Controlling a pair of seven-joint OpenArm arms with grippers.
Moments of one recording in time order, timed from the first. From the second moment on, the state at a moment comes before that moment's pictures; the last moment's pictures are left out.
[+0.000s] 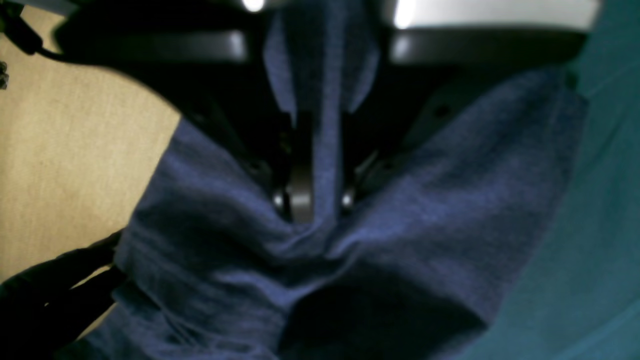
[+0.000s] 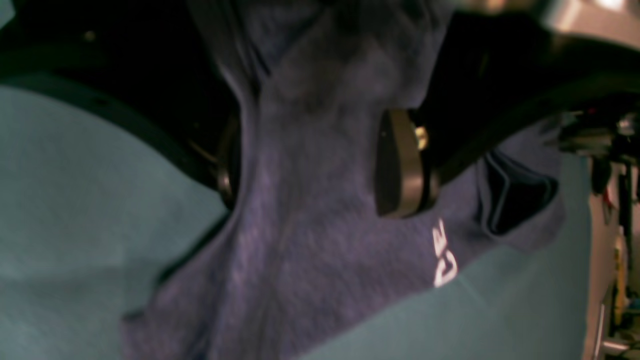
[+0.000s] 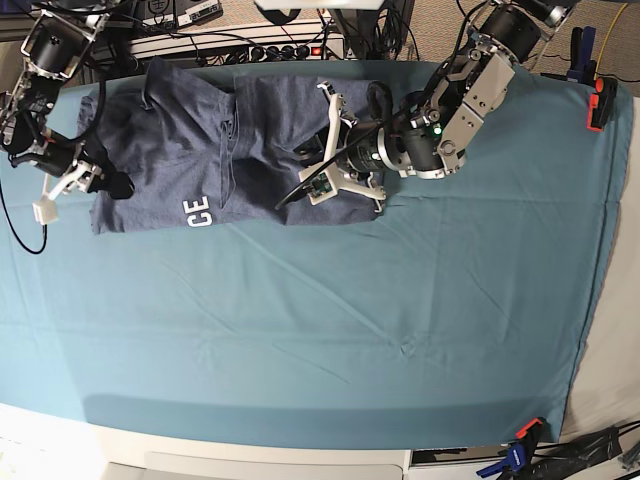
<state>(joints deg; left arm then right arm) -1.8 -13.2 32.9 103.7 -25.6 -28.6 53.0 -0.1 31.3 36.1 61.8 62.8 39.6 -74.9</state>
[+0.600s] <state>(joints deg) -1.8 -13.2 32.9 103.8 -25.1 -28.6 53.0 -2.5 33.2 35.9 61.4 67.0 38.9 -77.7</state>
